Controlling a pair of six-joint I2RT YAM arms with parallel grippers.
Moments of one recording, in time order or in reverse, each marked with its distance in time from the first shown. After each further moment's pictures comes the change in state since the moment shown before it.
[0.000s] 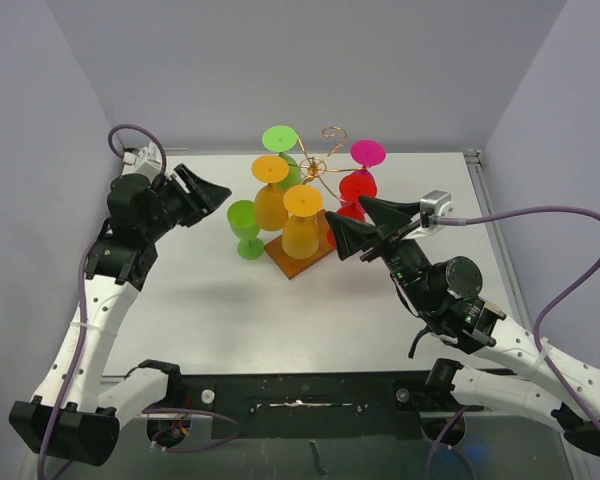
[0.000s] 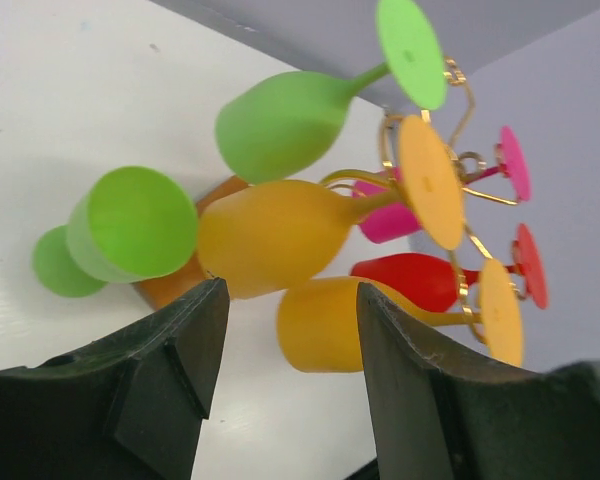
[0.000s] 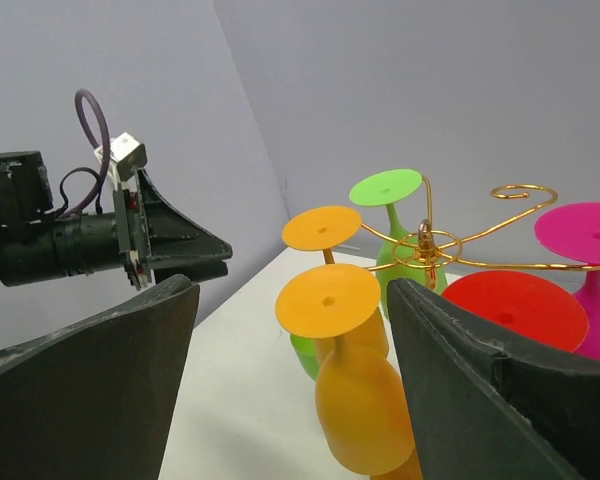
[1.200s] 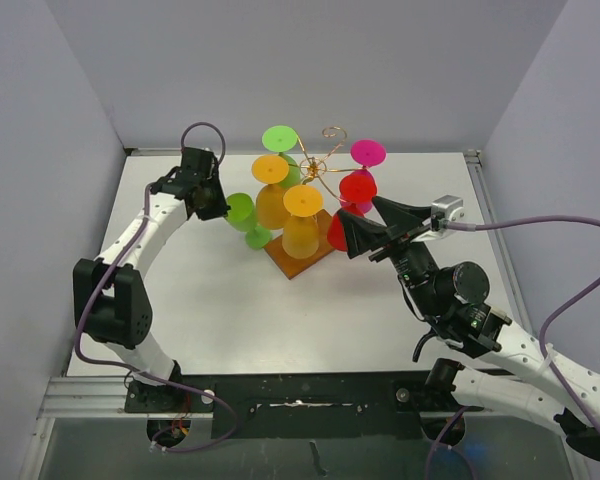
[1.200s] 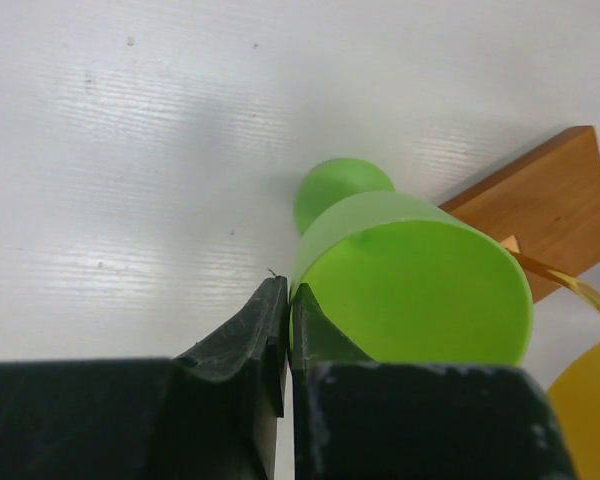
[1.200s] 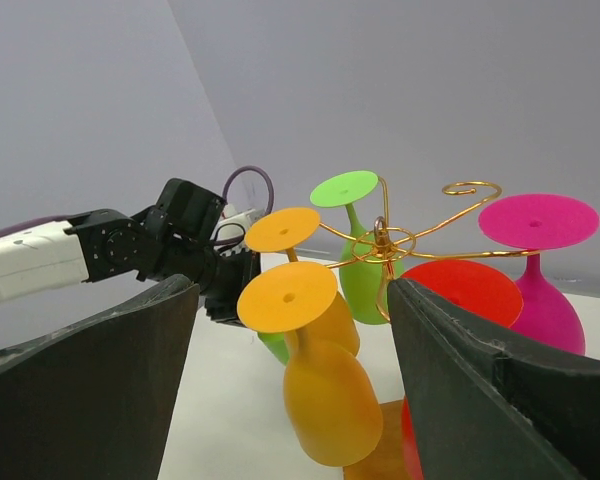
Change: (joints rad) left arm -0.049 0.644 0.282 -0.296 -0.318 0.306; right arm -0.013 -0.045 -0.036 -0.007 0.073 -0.026
